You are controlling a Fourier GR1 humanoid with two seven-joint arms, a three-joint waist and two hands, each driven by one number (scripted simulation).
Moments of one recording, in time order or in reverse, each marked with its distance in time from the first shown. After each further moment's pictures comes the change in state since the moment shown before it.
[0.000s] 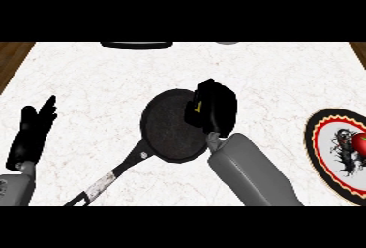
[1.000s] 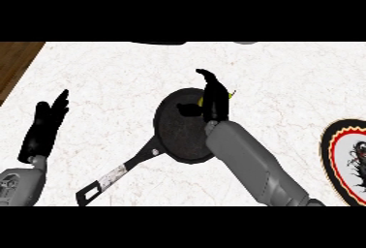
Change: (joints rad) left arm -0.038 -0.036 -0.030 -0.021 -0.037 -0.020 0.008; right arm -0.196 0.001 0.061 0.539 -0.708 -0.399 -0.483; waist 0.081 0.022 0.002
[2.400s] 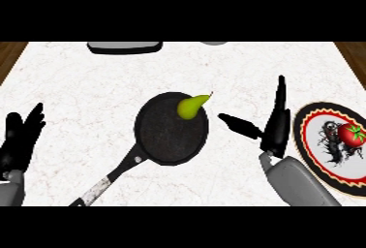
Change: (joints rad) left arm 0.095 0.028 0.110 0.000 0.016 -0.006 -0.001; right arm 0.452 -0.311 -0.031 -0.638 -0.208 -0.229 -0.184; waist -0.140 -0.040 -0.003
